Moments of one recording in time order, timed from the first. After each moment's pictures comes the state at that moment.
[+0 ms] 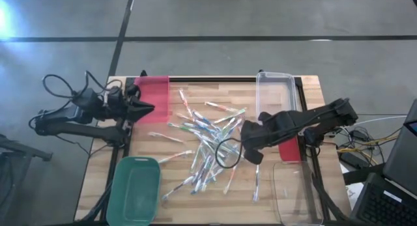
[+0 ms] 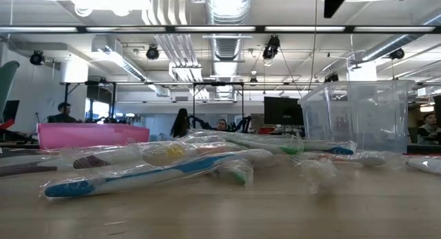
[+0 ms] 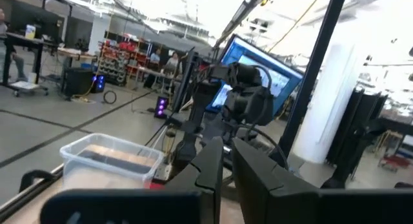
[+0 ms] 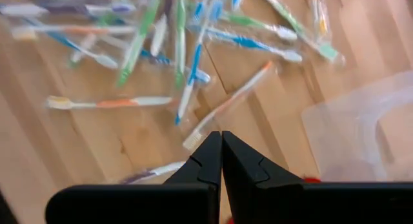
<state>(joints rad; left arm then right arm) 0.00 0.59 0.78 -0.07 -0.01 -0.27 0.30 1.59 1.64 -1.42 0.24 0.73</state>
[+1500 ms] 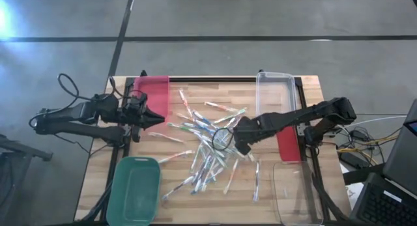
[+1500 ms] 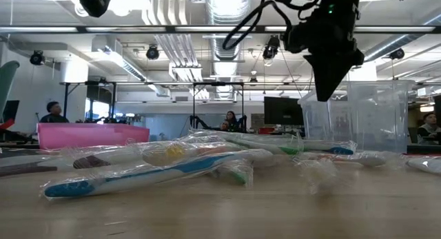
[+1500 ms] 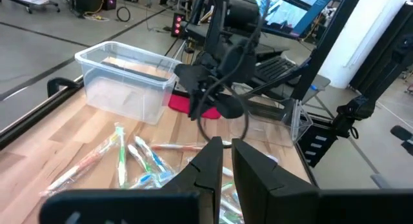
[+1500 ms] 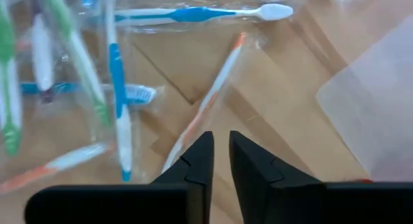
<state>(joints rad) 0.00 0.55 0.78 -0.37 0.01 -0.27 0.12 1.59 1.19 -1.05 0.22 0.89</state>
